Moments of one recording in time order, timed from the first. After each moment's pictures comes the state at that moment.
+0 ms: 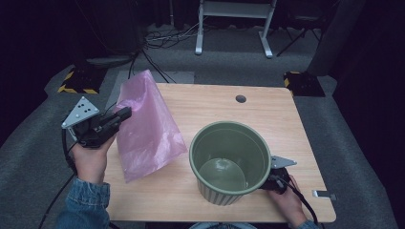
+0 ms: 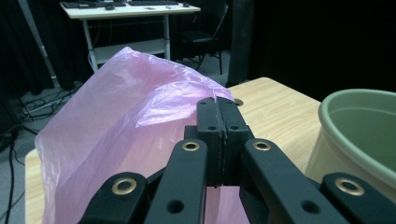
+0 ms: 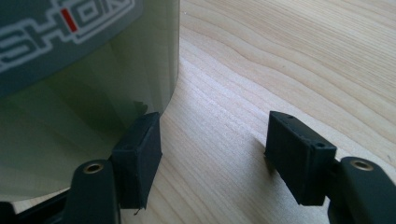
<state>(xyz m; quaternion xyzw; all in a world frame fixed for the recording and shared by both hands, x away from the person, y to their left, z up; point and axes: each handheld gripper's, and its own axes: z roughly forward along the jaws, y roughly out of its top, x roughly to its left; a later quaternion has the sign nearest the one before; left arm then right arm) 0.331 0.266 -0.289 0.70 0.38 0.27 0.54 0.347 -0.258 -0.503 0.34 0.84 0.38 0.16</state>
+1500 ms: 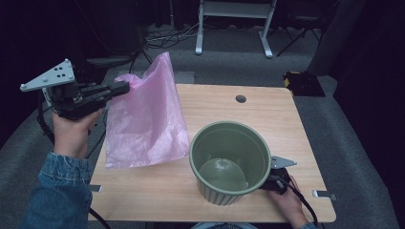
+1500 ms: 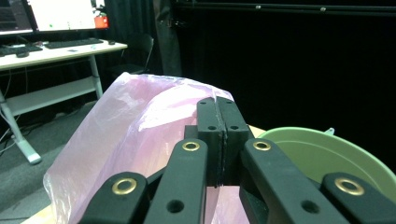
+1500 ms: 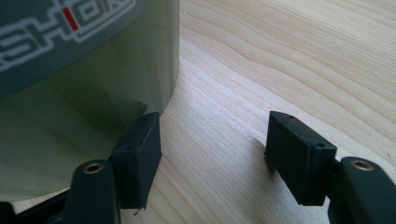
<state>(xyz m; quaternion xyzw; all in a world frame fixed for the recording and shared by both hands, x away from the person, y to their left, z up) 0.353 0.284 -0.213 0.72 0.24 0.19 0.62 0.347 -0.258 -0.504 0.34 0.84 0.39 0.16</state>
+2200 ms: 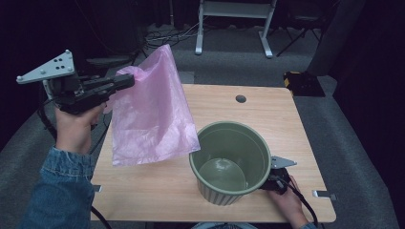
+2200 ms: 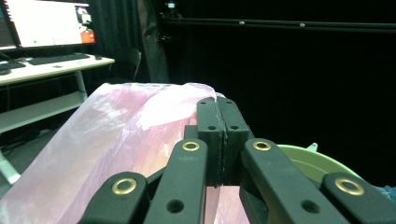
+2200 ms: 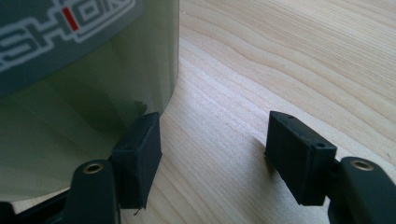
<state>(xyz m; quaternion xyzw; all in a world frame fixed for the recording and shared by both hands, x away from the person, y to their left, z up) 0.355 0.266 -0.197 0.72 0.21 0.17 0.64 0.347 -0.258 -0.504 0.34 0.84 0.38 0.16</state>
